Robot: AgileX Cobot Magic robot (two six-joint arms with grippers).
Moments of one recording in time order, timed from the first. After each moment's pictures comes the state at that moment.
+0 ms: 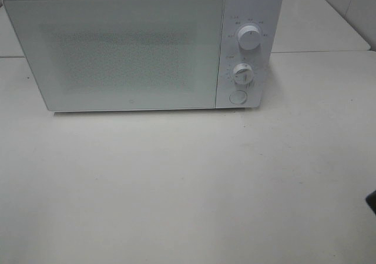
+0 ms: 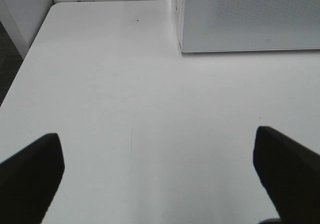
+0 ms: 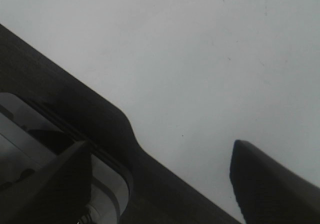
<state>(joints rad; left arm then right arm) 0.06 0.00 -0.50 -0.07 1.05 0.08 0.61 0.74 -0.69 -0.02 1.04 0.01</state>
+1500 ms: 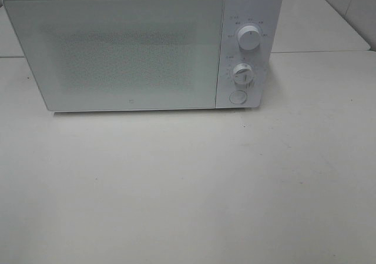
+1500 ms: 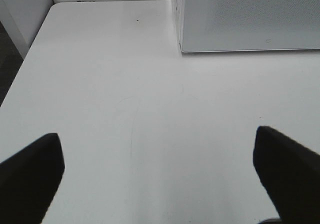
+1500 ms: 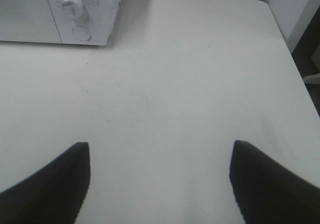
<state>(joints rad) 0.06 0.00 -0.50 -0.07 1.05 0.08 0.09 0.00 -0.53 -0.07 1.07 0.04</state>
